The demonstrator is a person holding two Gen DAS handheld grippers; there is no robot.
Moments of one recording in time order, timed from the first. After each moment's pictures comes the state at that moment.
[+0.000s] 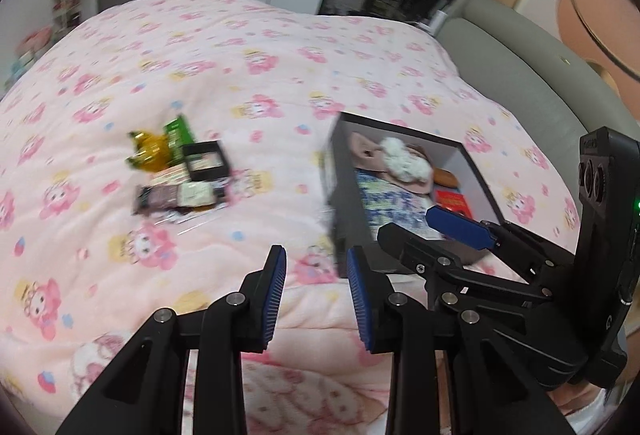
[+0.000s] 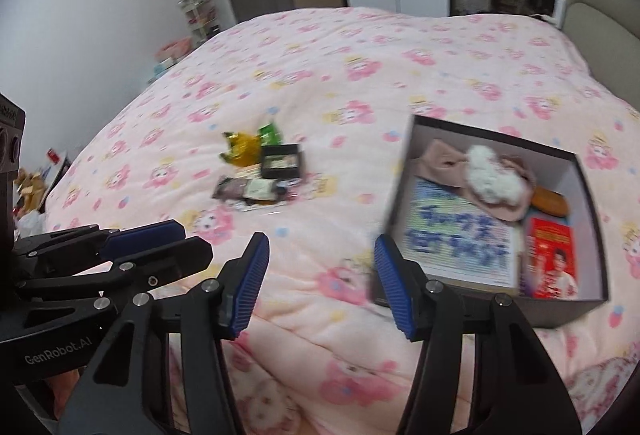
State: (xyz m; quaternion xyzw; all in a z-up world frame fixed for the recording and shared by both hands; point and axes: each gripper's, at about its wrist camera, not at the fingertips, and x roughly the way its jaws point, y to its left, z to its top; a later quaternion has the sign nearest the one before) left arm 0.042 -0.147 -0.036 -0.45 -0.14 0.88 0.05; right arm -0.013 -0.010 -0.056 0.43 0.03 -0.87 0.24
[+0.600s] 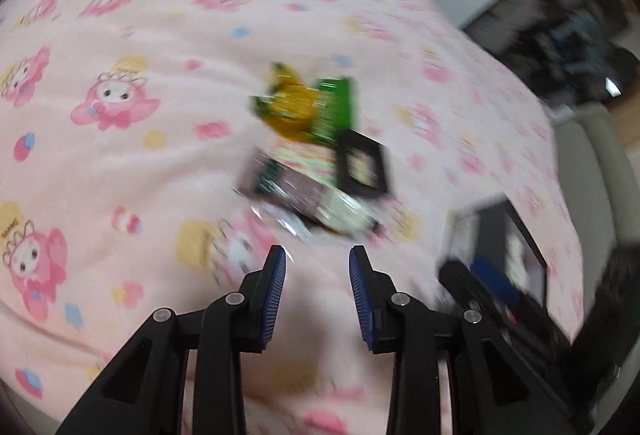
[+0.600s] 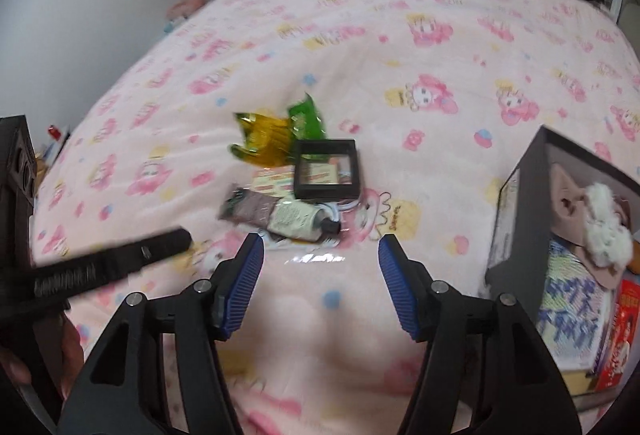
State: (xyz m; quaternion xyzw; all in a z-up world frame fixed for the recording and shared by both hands) left arm -0.048 -0.315 -0.145 -0.50 -0.35 0.78 -0.12; right arm -0.131 -0.129 -0.142 0.51 0.05 -0.82 0.26
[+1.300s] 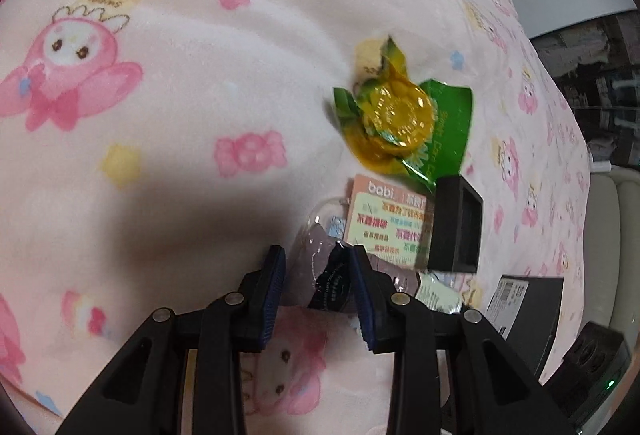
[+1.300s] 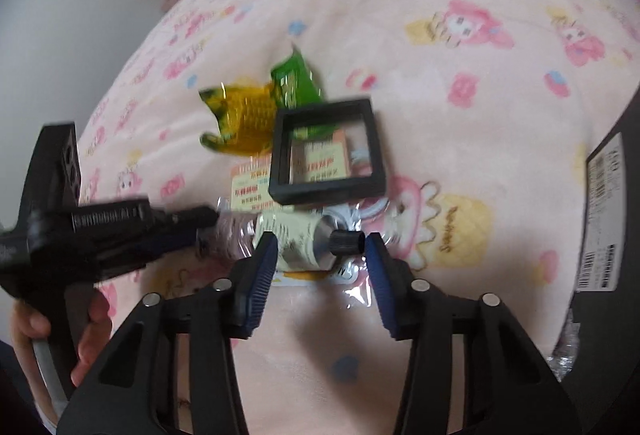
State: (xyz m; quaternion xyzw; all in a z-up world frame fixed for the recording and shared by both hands) left arm -0.079 -0.357 -0.219 -0.54 -0.42 0.72 -0.14; right arm -0.177 -0.145 -0.210 0.55 -0.02 -0.78 0.29
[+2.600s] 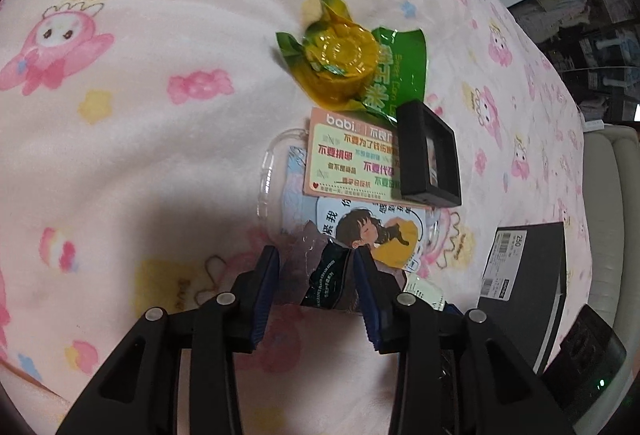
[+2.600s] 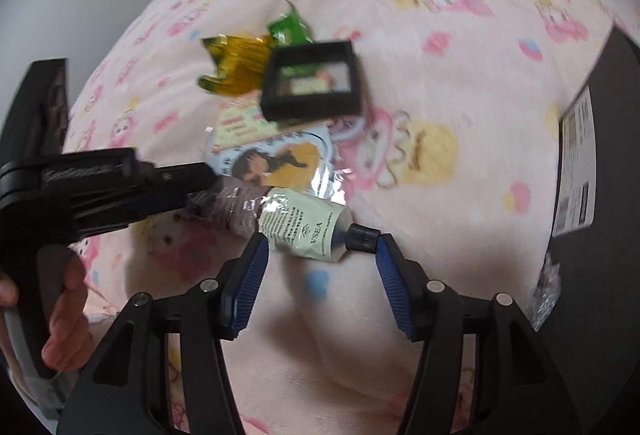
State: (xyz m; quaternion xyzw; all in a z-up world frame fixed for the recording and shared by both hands) left arm -0.072 -0.328 -0.208 -0.56 -0.38 0.73 -0.11; right arm -0.144 -0.119 -0.222 0.59 0.02 -0.76 0.29
